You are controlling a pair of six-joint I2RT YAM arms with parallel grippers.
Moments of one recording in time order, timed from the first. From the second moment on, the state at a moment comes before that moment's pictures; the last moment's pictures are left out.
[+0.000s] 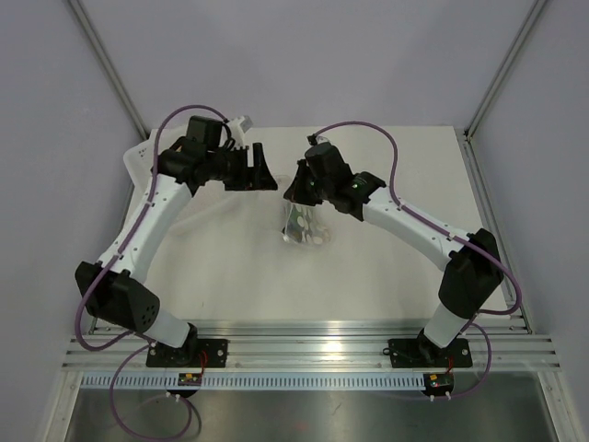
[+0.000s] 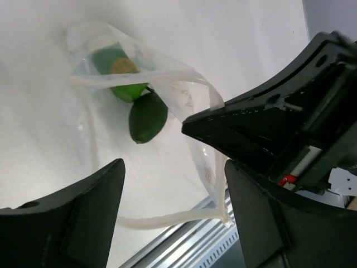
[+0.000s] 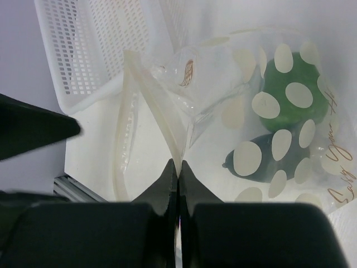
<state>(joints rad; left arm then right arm) -0.35 1.52 1.55 -0.82 0.47 -0.33 0.75 1.69 1.50 -0.41 0.01 0.76</state>
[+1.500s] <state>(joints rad) 0.19 2.37 2.15 -0.63 0.12 -0.66 0.75 1.69 1.49 -0.44 0.03 0.73</state>
